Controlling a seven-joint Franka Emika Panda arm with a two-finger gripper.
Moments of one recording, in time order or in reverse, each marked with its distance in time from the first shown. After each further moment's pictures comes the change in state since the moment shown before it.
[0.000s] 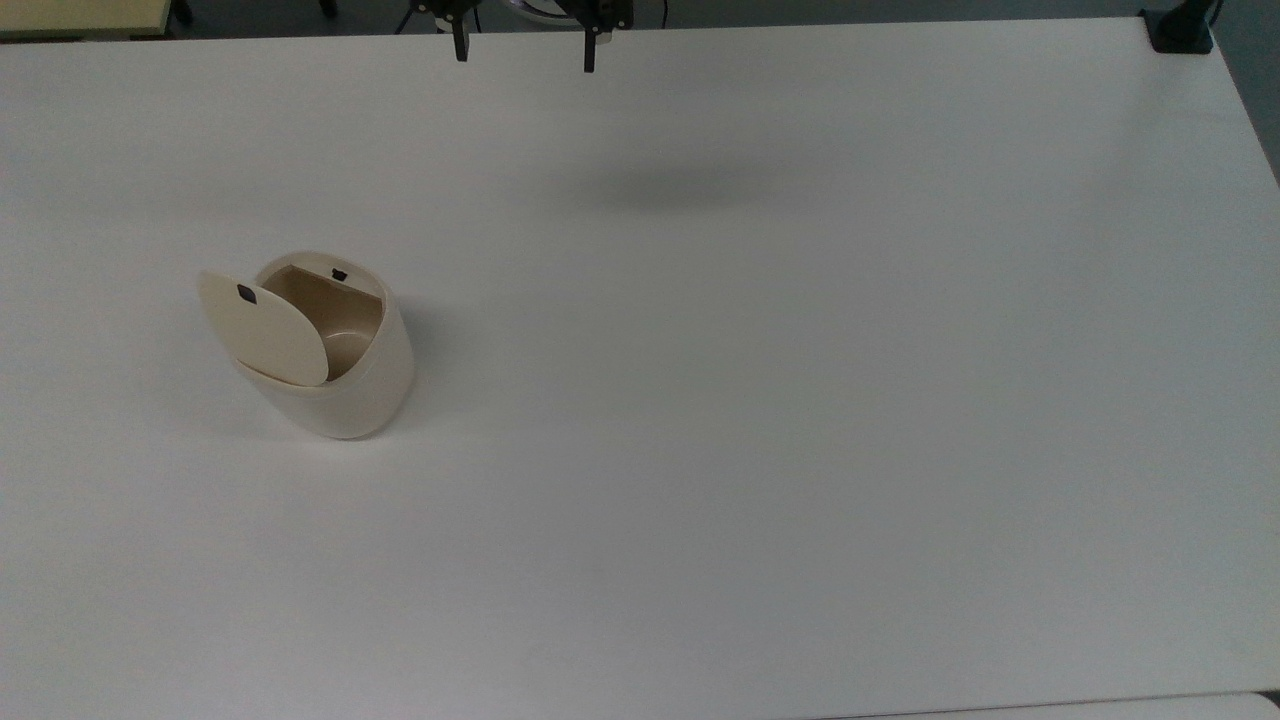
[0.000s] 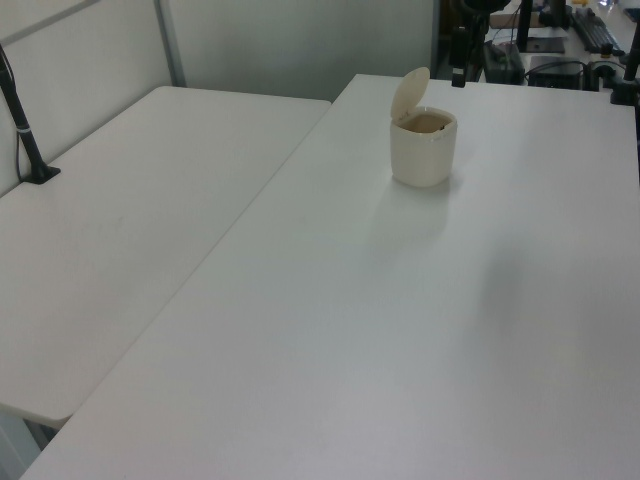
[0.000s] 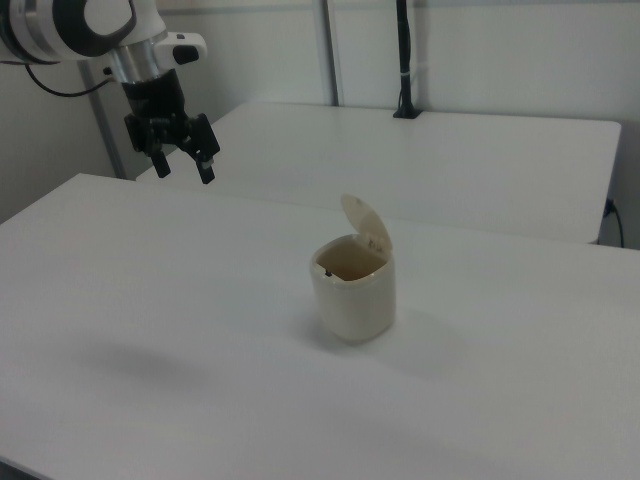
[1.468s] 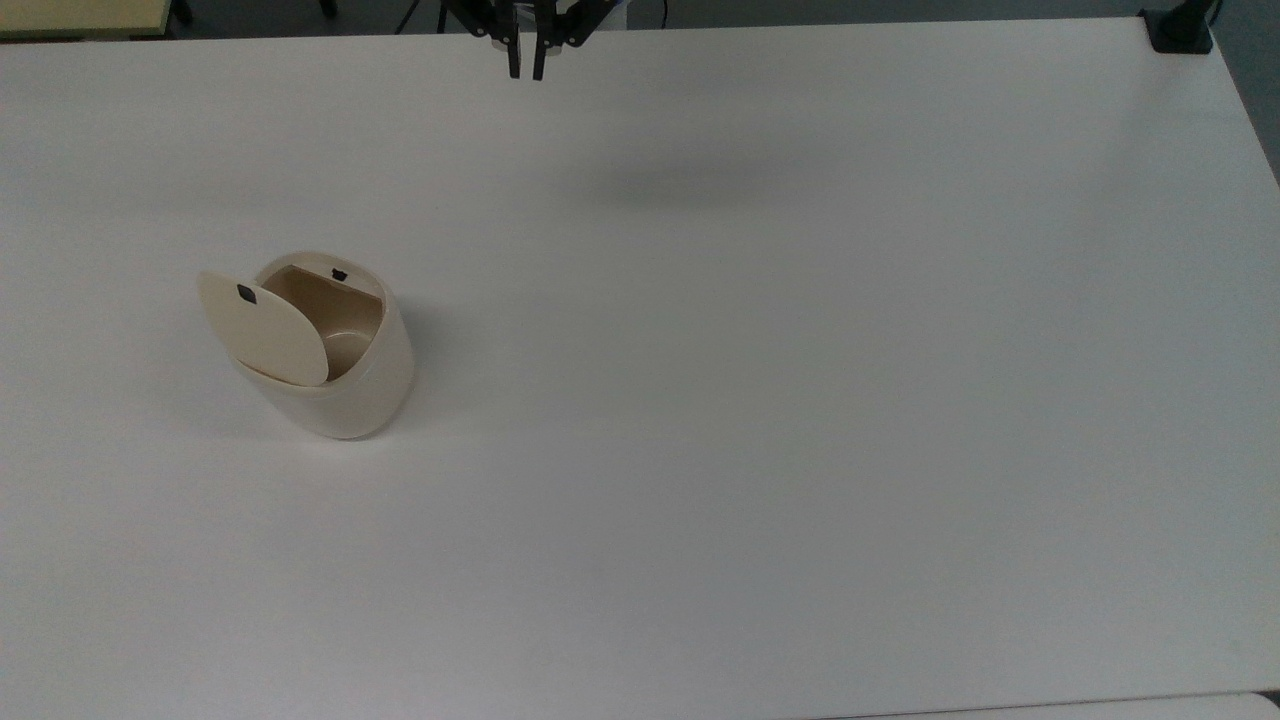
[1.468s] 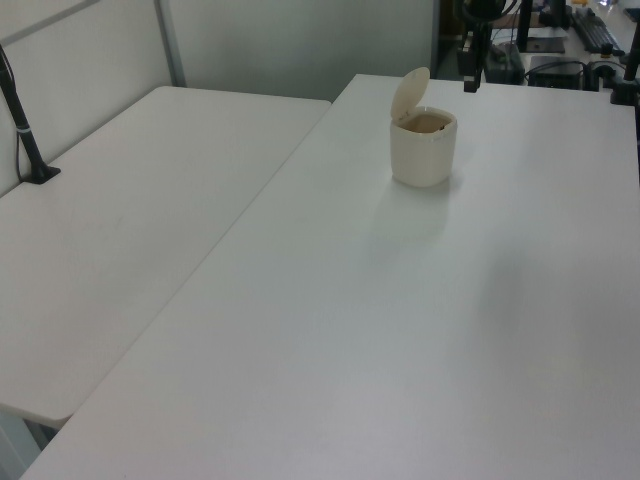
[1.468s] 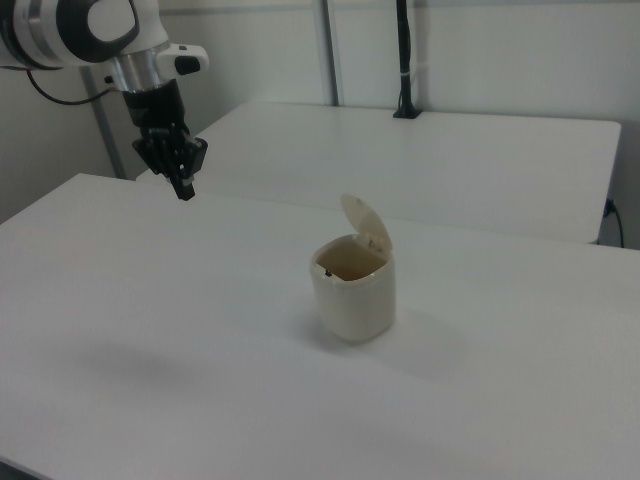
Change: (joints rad) arm 0.000 0.000 -0.001 -0.020 0.000 -0.034 0.000
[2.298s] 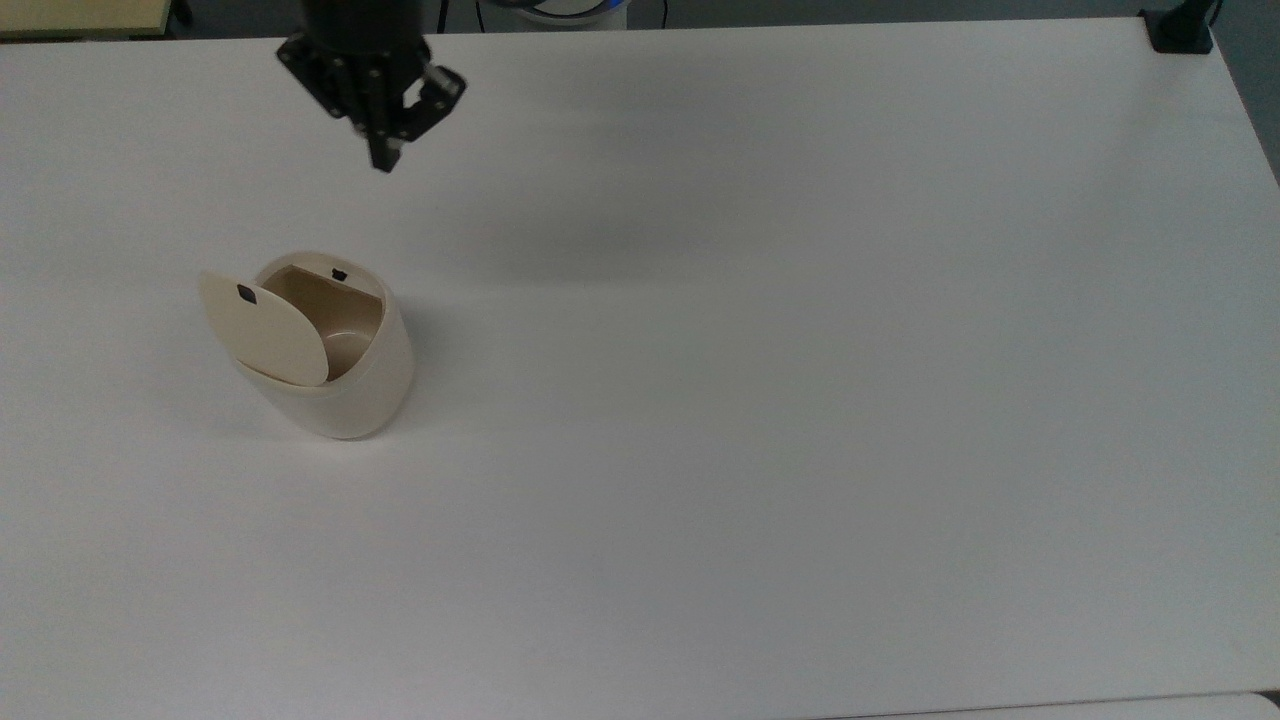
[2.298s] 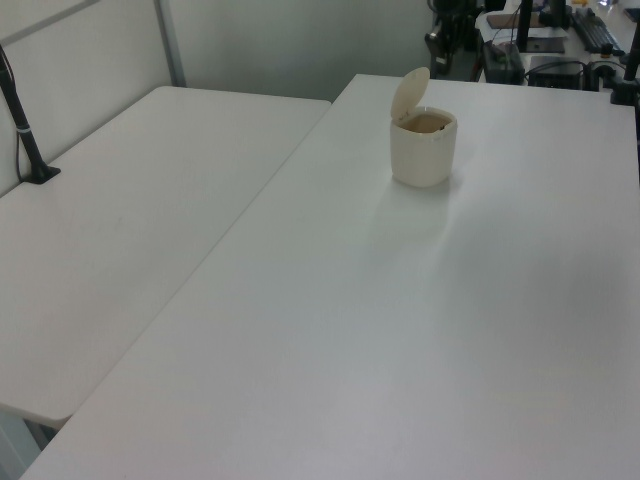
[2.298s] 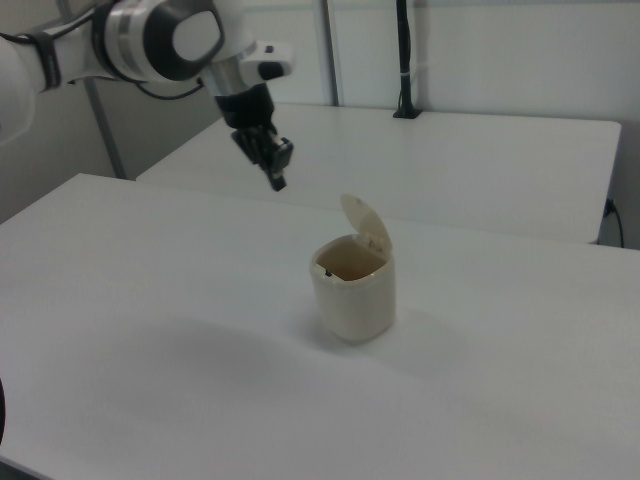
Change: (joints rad) arm -0.152 0.153 -0.031 0.118 0.000 0.204 0.135
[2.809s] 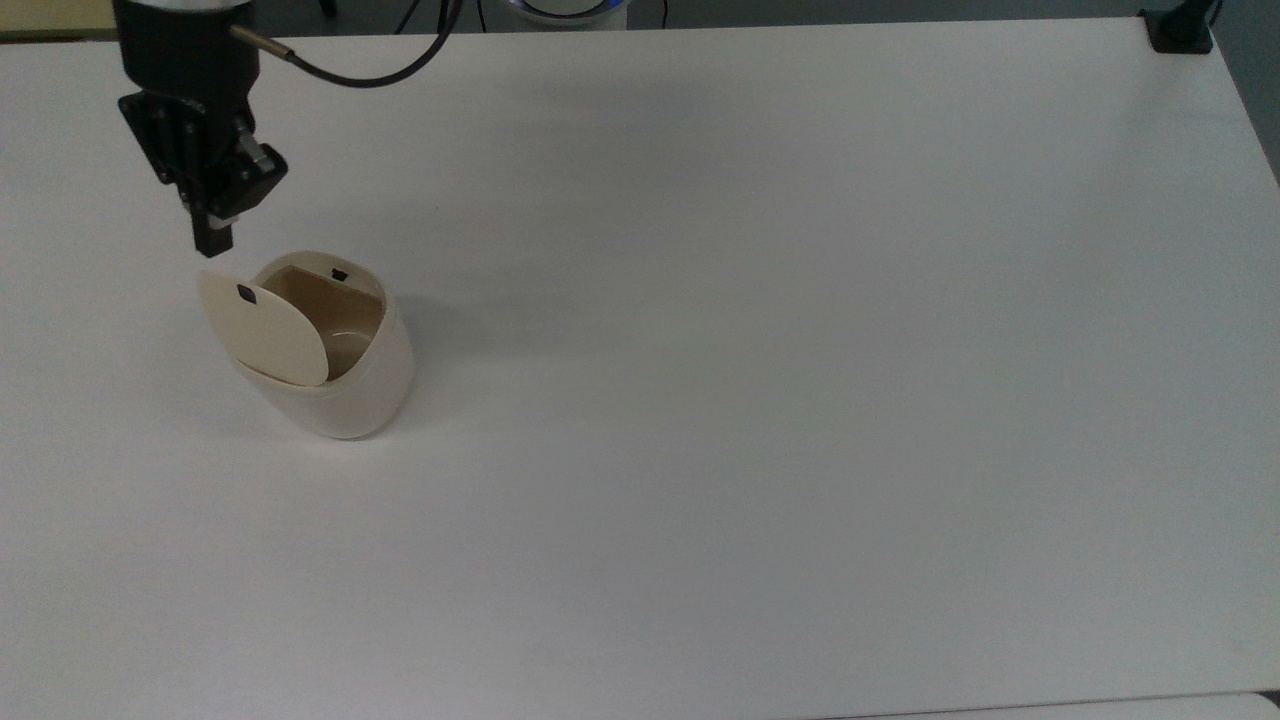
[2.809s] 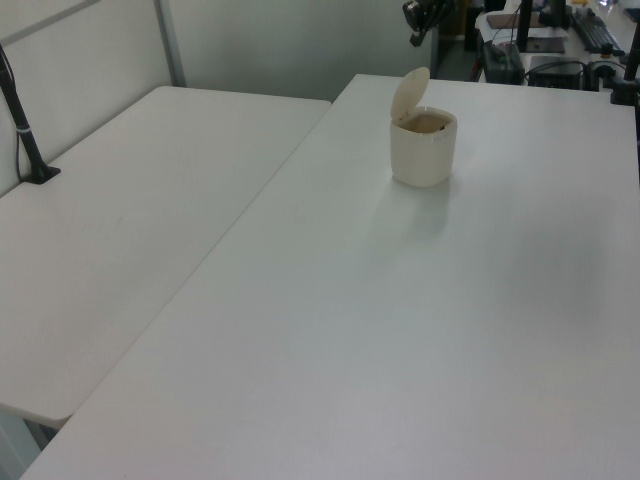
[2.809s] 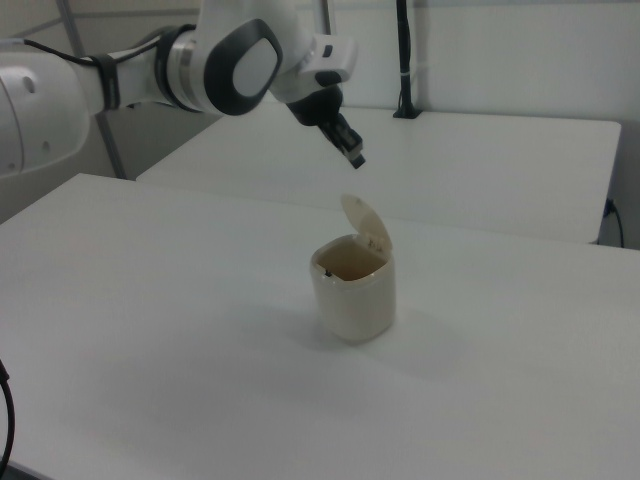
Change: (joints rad) arm -0.128 0.084 -0.002 0.009 0.000 0.405 0.180
